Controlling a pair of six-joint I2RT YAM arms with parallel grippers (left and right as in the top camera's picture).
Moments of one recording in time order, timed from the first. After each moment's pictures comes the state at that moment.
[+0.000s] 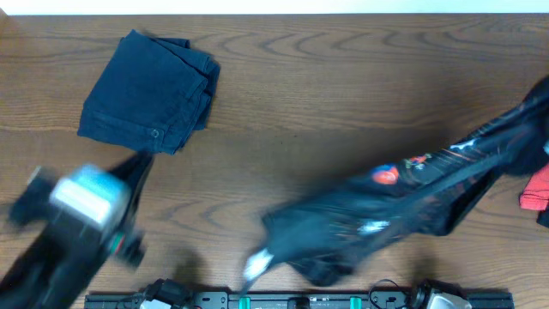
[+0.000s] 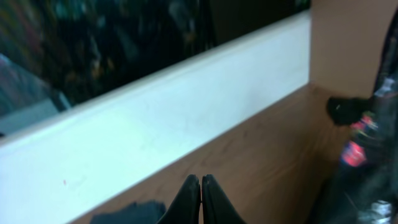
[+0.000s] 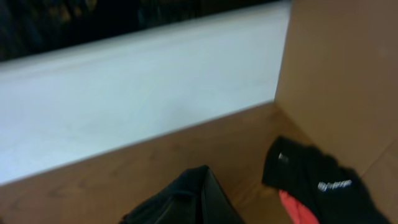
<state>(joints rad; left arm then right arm) -0.35 0.91 1.90 -1.14 0.17 0.22 -0.24 1.13 1.86 -1.05 0.04 0.15</state>
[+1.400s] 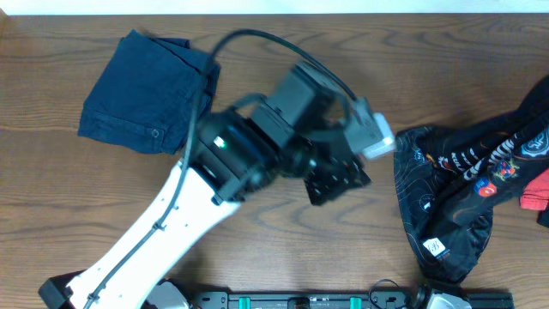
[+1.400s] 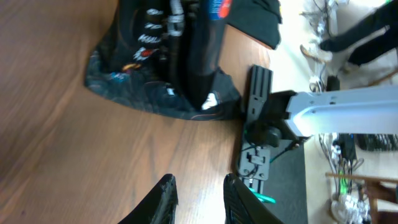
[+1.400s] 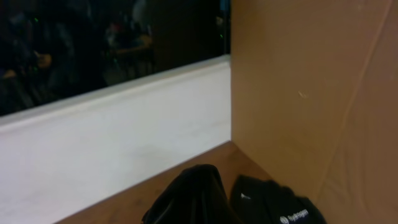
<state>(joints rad) -0.85 1.55 1.87 -1.19 0.56 0.22 -0.26 1.09 1.84 -0.86 0.27 0.14</state>
